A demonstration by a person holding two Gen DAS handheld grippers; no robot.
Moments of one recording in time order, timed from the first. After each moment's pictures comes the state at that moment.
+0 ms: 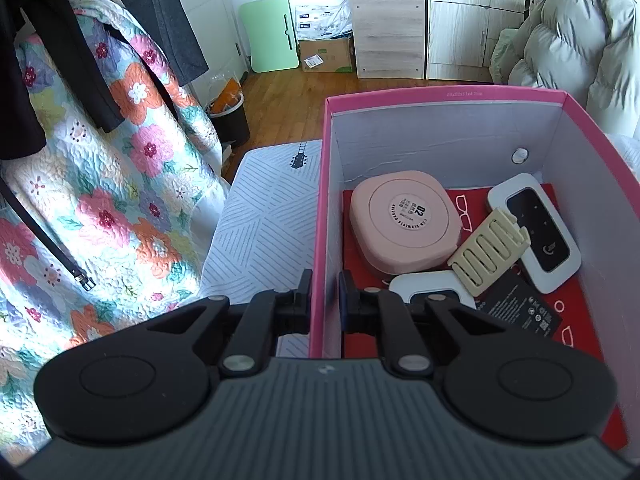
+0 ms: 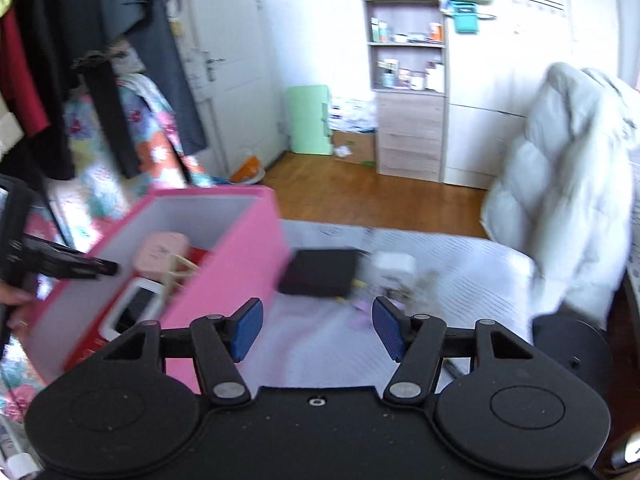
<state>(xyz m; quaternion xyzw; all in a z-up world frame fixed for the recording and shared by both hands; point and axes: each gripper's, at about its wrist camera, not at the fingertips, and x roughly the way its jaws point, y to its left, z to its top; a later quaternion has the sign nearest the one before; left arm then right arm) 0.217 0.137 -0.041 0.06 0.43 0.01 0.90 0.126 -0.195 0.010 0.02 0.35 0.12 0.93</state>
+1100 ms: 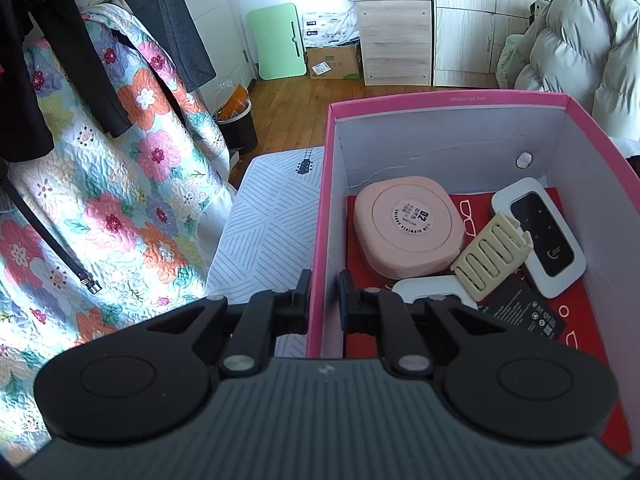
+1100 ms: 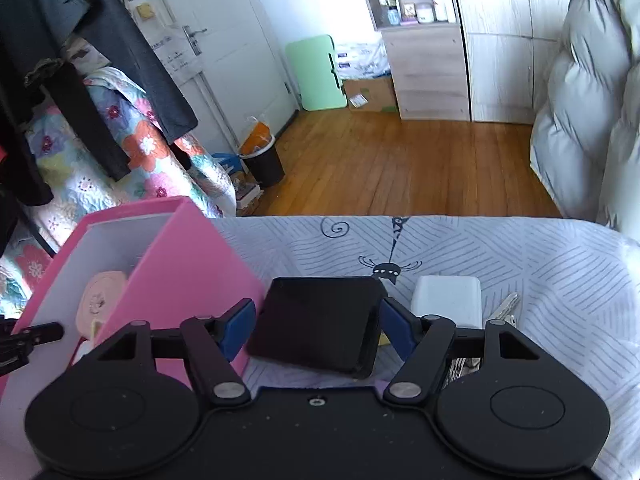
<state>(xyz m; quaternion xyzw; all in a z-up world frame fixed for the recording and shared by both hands) 0.216 0.133 -0.043 0.07 0.42 0.03 0.91 0.282 -0.174 -0.065 0.10 0.42 0.16 0.89</state>
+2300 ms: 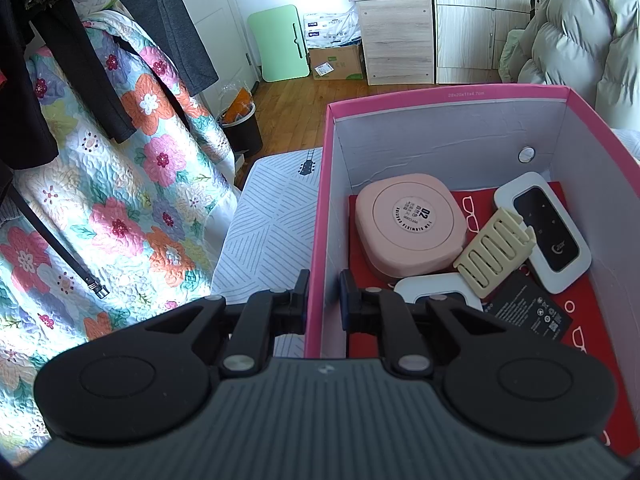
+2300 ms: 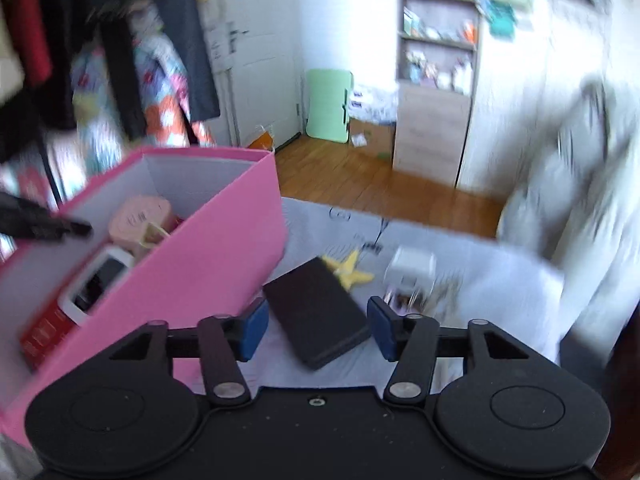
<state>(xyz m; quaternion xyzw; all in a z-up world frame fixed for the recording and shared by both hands) 0.213 0.128 -0.043 0.09 0.42 0.03 0.90 0.174 -0.144 -0.037 -0.12 0.33 0.17 0.92</state>
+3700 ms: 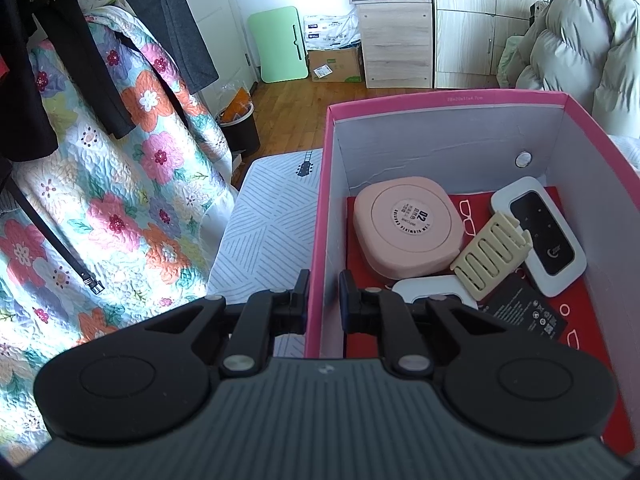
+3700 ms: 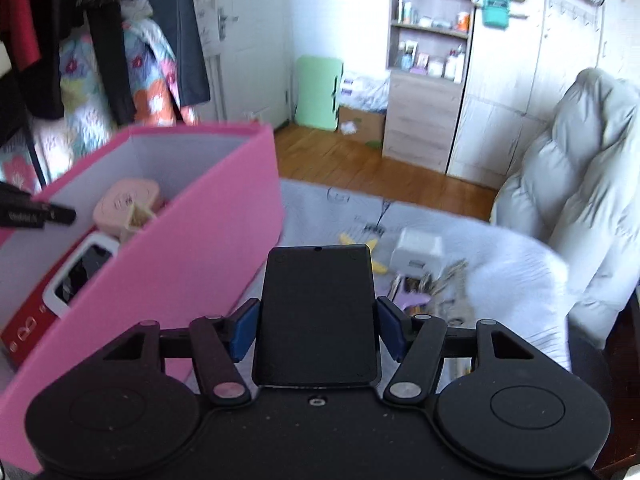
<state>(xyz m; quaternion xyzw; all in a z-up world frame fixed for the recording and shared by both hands) 0.209 0.133 -0.042 0.07 0.41 0.03 0.91 0.156 -0.149 -0.021 -0.04 0.34 0.15 0.93</state>
